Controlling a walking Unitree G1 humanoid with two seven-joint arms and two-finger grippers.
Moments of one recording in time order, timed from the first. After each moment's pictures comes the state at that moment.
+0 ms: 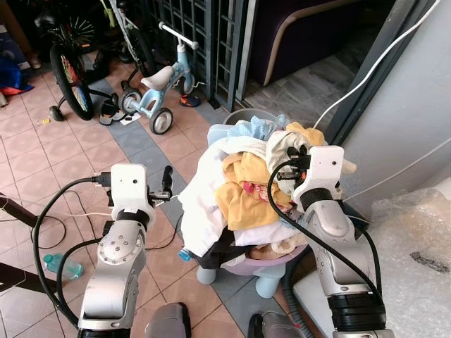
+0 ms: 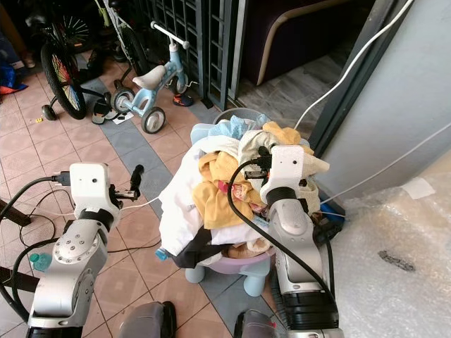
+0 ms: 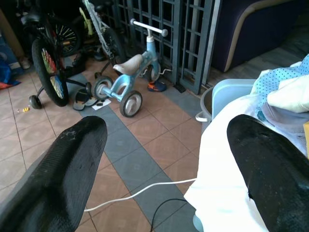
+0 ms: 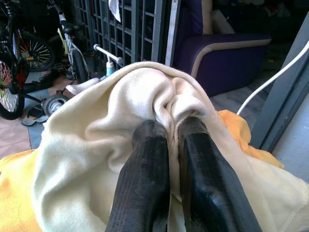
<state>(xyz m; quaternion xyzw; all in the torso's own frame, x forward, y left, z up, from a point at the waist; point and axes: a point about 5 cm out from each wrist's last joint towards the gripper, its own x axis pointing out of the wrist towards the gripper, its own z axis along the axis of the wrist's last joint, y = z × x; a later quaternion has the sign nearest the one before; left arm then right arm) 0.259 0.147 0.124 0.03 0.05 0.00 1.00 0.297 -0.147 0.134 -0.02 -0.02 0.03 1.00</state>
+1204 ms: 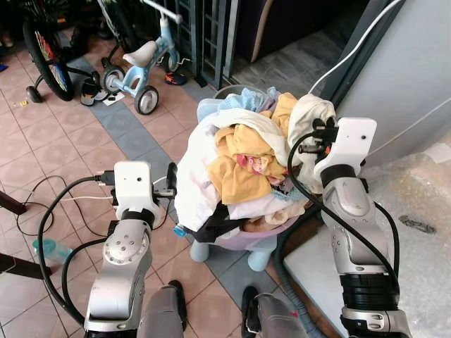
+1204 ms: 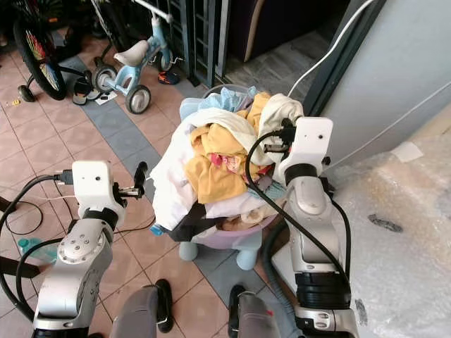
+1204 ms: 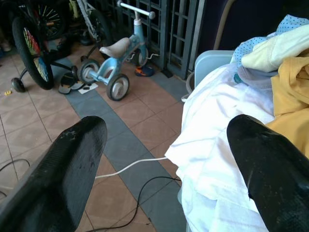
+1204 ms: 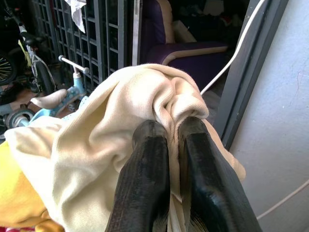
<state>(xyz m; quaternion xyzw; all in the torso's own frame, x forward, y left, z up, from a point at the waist) 0.257 0.140 0.132 0.02 0.04 0.01 1.00 0.313 -0.159 0.170 0.00 -0.07 -0.02 1.00</state>
